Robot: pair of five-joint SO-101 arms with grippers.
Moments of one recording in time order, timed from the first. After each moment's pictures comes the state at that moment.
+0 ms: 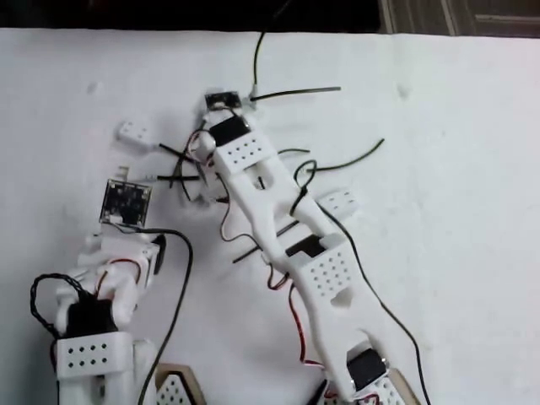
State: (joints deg) left arm -13.7 -78.0 82.9 52.4 -18.5; right arm -35.5 46.5 -43.3 89.4 -21.0
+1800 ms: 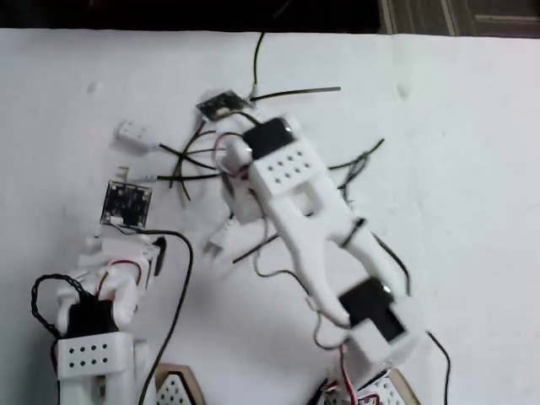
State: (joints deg) left arm -13.7 -78.2 83.8 52.4 -18.5; right arm -33.6 5.3 -9.0 97.7 6.5
